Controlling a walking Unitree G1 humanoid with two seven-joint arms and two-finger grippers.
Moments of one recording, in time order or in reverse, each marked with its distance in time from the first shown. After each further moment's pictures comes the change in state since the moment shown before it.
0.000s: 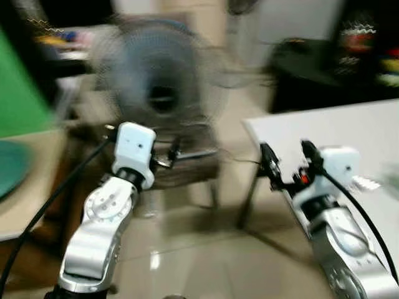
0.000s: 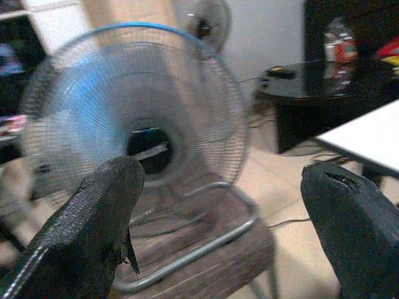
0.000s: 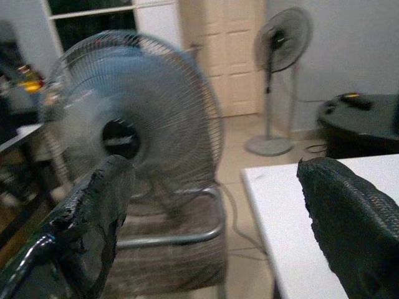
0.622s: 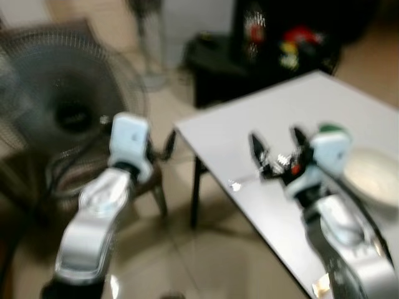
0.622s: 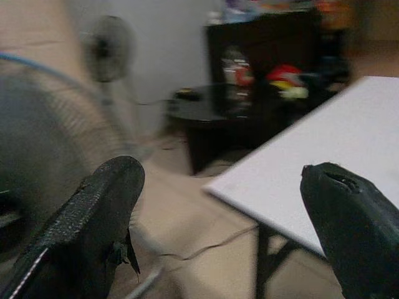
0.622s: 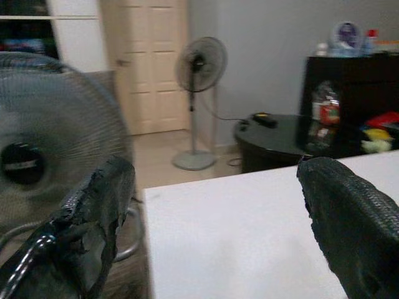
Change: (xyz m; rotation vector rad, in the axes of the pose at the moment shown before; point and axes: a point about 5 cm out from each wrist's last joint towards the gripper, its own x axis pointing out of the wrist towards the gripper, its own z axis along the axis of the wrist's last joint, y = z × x) left arm 0.006 0.011 0.003 -0.043 0.008 0.026; right arm 0.009 0.016 0.022 -0.034 -0.060 0.086
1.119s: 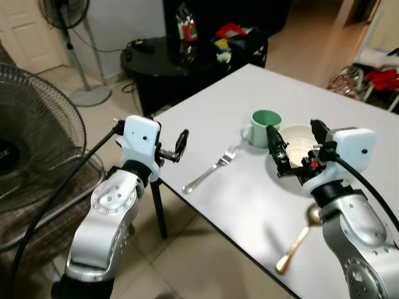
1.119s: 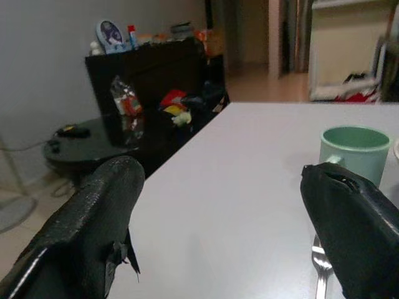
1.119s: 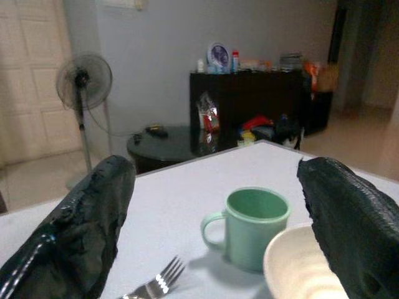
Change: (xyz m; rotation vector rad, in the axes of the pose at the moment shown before) left arm 0.006 -0.015 0.010 -0.029 -0.063 -0.060; right arm -0.002 -0.016 0.017 -0.037 -0.043 -0.046
